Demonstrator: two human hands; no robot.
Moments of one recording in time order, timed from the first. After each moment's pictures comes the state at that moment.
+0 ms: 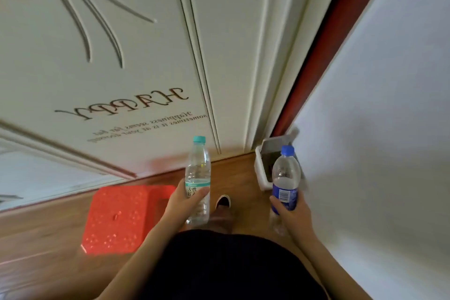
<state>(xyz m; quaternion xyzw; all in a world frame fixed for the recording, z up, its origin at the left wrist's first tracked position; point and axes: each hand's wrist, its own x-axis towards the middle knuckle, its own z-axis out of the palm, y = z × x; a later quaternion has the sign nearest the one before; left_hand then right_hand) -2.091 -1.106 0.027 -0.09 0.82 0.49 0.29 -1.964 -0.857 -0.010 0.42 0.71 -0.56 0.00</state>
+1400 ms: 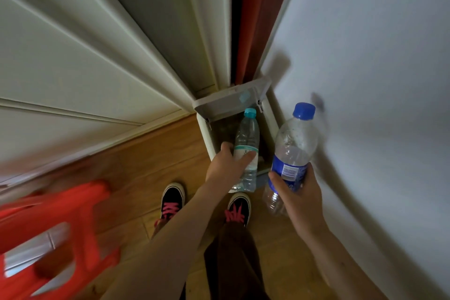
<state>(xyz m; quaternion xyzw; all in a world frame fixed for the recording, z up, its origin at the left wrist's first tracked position) -2.176 -0.750 -0.463 -0.03 0.83 0.30 0.47 -2.044 -0.647 -0.399 0.47 0.65 -0.60 -0.01</state>
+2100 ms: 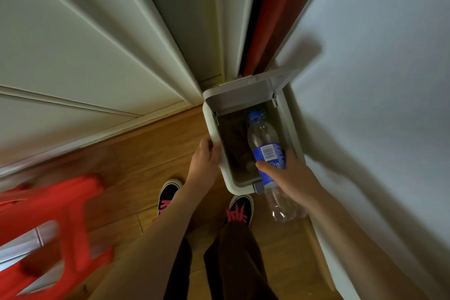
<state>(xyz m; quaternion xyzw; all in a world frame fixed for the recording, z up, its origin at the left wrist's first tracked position) -2.197 -0.806 -0.504 -0.05 0.82 0.41 0.40 -2.089 -0.633 -0.462 0.42 0.71 -0.47 0.30</state>
